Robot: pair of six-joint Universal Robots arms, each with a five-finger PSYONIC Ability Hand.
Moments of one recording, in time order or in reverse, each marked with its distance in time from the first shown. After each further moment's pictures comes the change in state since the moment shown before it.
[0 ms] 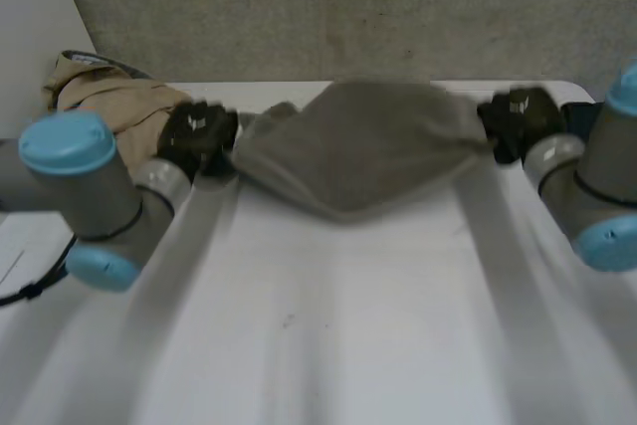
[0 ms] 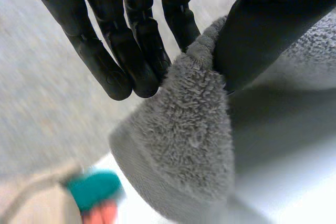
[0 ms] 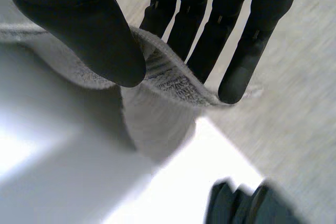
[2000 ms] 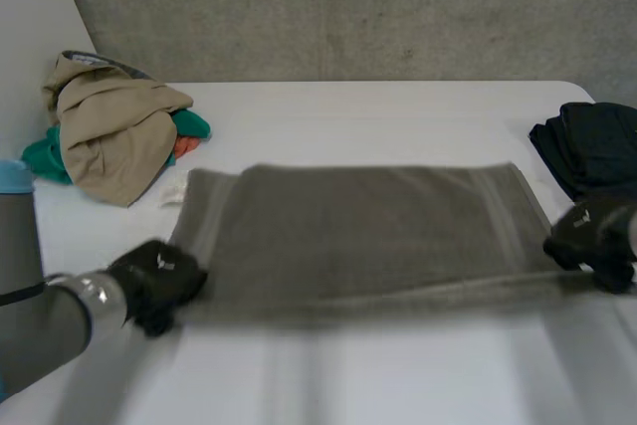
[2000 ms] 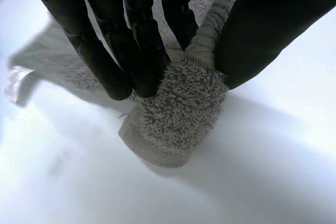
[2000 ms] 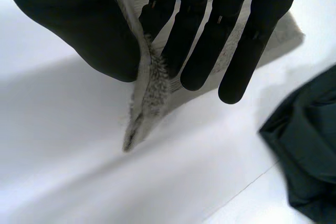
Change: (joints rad) left arm 0.122 0.363 -0.427 -0.640 0.067 0.496; right arm -0.225 -0.219 0.124 0.833 -0.074 -0.684; left_hand 0.000 0.001 0.001 0.001 0.021; right_hand 0.015 0.000 0.001 0.000 0.000
